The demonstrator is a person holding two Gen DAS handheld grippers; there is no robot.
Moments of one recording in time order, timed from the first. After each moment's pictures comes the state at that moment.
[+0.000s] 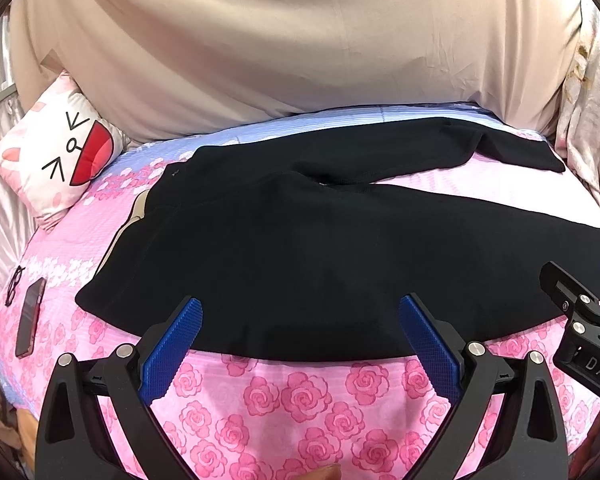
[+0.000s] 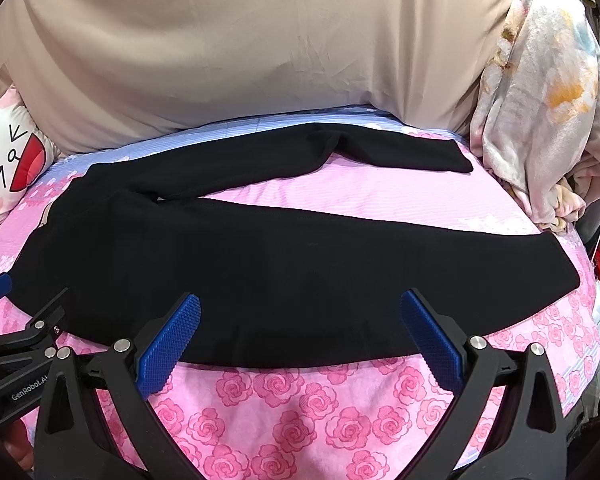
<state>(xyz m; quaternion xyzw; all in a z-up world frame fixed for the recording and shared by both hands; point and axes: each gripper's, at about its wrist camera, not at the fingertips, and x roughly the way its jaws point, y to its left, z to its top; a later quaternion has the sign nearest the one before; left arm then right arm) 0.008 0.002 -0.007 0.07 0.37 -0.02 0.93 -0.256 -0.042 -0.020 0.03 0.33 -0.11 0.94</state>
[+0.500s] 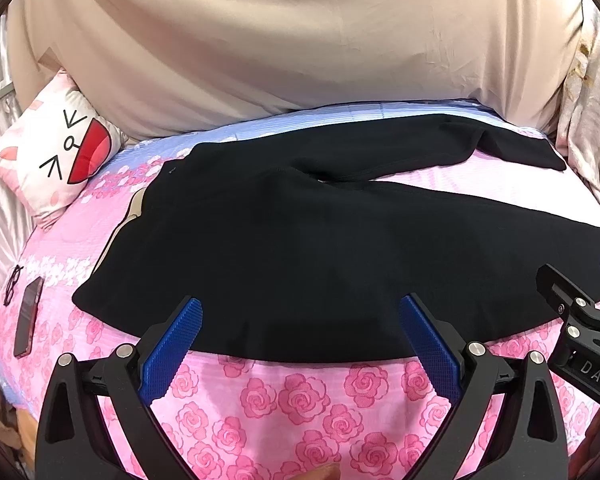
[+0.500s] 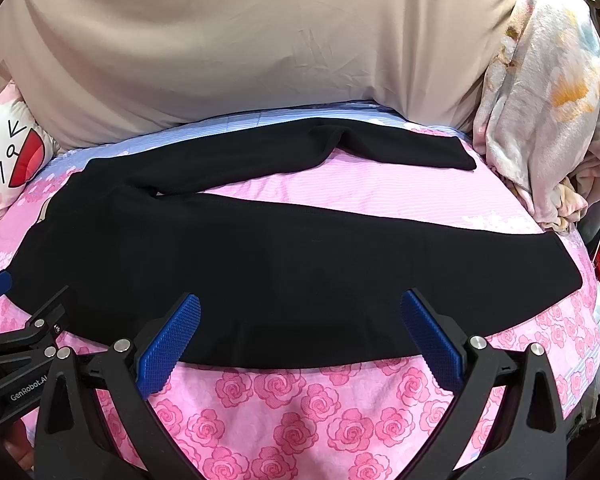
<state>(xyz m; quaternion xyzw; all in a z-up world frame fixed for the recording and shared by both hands) 0.013 0.003 -0.008 0.07 0.37 -0.02 0.92 -0.251 -0.040 -0.024 0.03 0.34 -0.11 0.93</state>
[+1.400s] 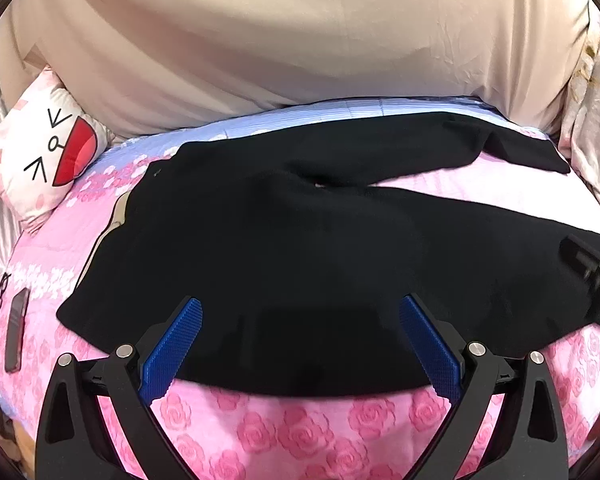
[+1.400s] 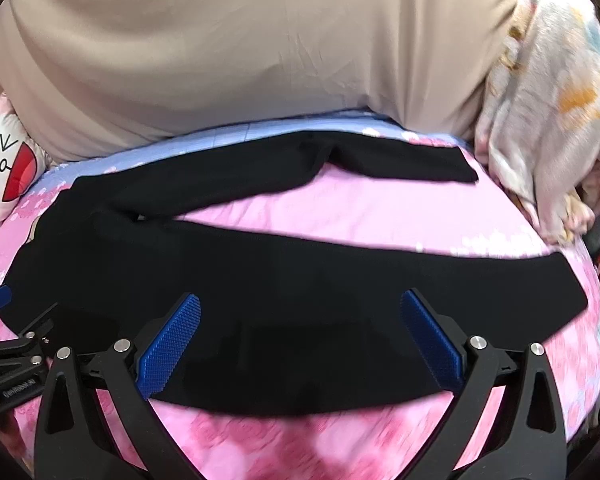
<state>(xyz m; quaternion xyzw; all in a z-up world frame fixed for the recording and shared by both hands) 0.050 0.007 -0.015 0.07 0.38 -0.03 0.92 -0.214 -0.076 -0.017 0.03 0.33 -0.11 0.94</state>
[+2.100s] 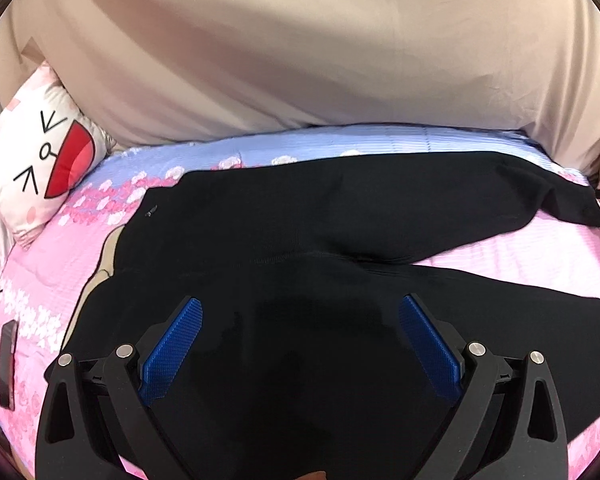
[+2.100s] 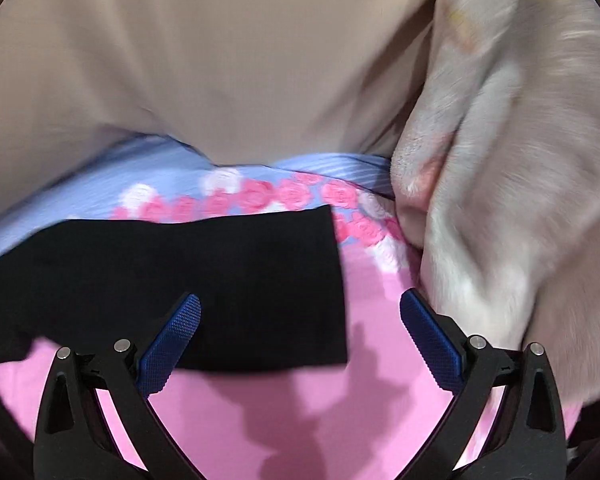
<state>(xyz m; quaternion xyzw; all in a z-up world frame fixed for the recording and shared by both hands) 0.156 0.025 -0.014 0.04 0.39 0.00 0.92 0.027 -0.429 -0.041 0.06 0.42 -0.19 0.88</state>
